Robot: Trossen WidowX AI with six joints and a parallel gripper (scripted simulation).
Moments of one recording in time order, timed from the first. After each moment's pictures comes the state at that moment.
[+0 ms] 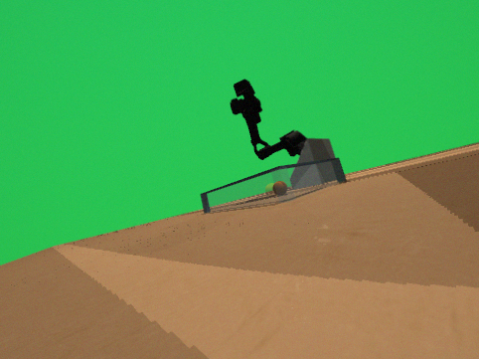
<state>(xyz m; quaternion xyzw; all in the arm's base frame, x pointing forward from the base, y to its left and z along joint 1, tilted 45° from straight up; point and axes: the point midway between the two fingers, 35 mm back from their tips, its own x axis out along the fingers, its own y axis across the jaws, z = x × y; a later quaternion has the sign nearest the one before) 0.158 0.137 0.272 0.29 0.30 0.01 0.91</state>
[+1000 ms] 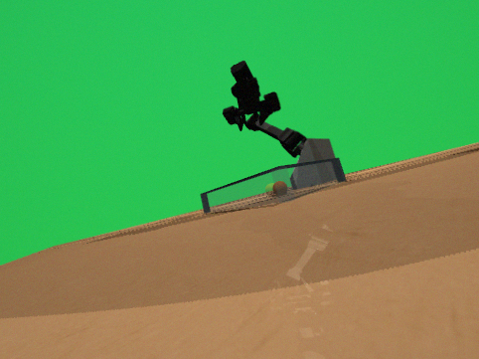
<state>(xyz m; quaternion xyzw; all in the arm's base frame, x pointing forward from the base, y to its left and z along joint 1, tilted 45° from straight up) 0.250 0.130 0.116 -0.52 0.47 0.06 0.71</state>
